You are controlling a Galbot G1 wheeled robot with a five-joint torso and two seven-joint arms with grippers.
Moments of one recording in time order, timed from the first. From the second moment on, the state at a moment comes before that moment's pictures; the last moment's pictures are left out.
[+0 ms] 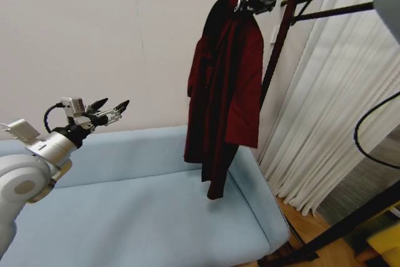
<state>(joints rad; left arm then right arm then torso) 1.02 -0.66 -0.87 -2.22 -1.27 0.38 -0.06 1.16 0.94 -0.70 1.48 2.49 -0.58 1.29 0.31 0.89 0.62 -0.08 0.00</state>
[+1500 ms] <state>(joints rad) 0.99 -0.77 -0.85 -2.08 -1.20 0.35 0.01 1.04 1.24 -0.81 0.58 1.81 -0.38 1.25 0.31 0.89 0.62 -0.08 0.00</state>
